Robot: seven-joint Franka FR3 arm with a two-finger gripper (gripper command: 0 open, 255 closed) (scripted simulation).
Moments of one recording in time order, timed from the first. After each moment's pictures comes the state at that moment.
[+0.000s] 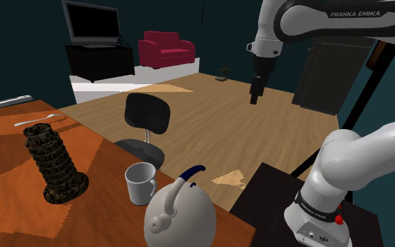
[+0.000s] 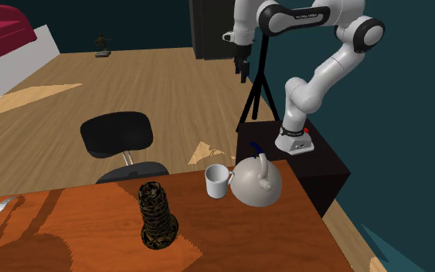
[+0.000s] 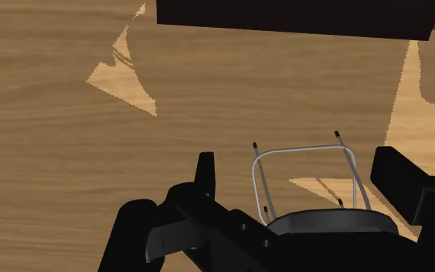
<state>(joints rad) -0.01 -0.77 -0.04 -2.39 -0.11 1.61 -0.14</state>
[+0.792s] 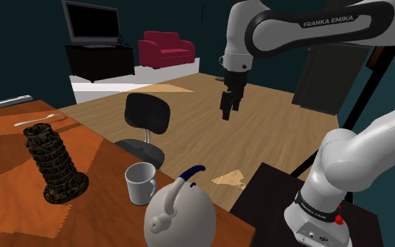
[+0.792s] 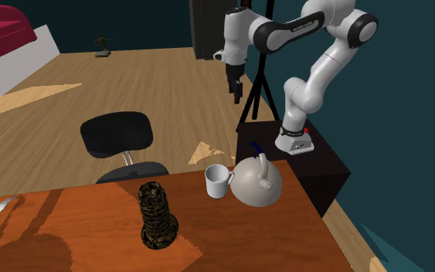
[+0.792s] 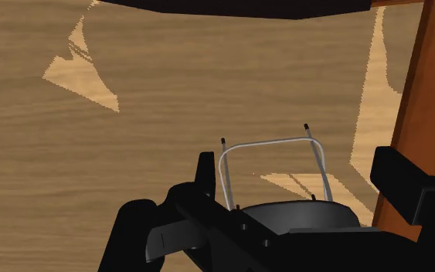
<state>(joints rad) 0.07 -0.60 0.12 -2.38 0.03 1.75 0.06</state>
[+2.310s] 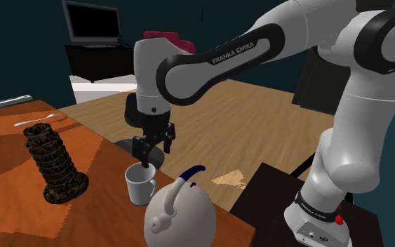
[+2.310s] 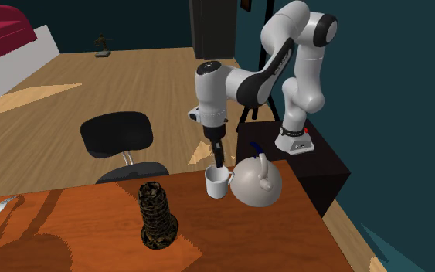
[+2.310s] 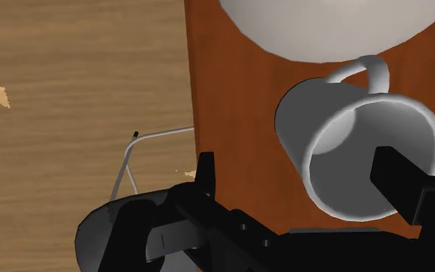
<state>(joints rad) 0.21 0.09 0.41 -1.96 0.05 2.03 0.52</state>
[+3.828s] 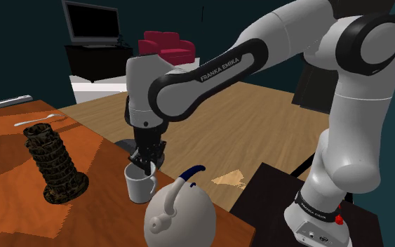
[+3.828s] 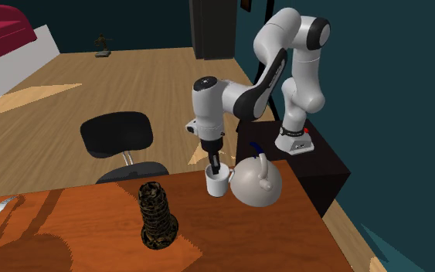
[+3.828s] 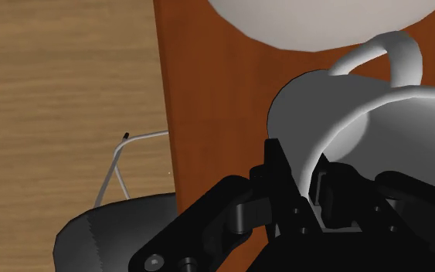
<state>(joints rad) 0.23 0.19 0.41 -1.94 0.01 2.10 0.56</state>
